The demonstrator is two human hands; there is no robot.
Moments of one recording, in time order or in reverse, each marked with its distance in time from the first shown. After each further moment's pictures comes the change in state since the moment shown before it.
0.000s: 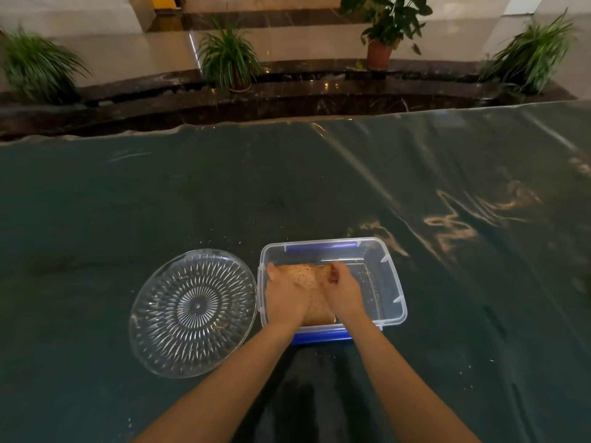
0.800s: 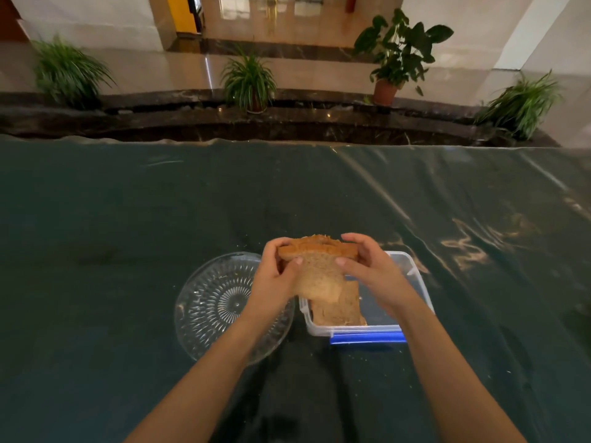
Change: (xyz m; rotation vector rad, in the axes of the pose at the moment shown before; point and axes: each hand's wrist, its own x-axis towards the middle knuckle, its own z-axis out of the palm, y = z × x) left_hand -0.002 -0.019 -0.140 -0.541 -0.273 0.514; right_hand -0.063 -0.103 -0.020 0.307 -0.293 -0.267
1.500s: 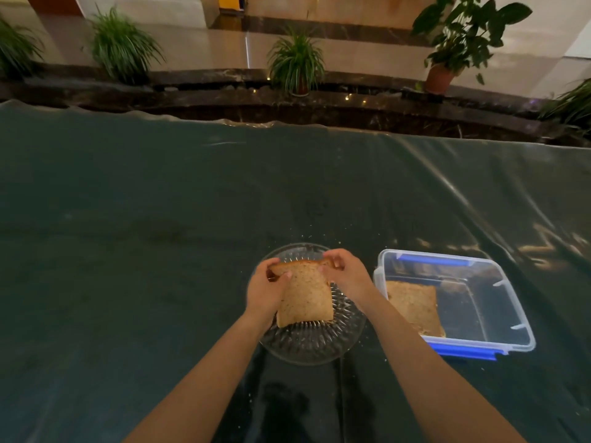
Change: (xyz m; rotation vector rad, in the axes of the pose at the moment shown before) left_hand 0.021 -0.088 -0.136 0.114 0.318 -0.402; right_hand 0.076 0.059 0.162 -0.383 -0.024 0.083
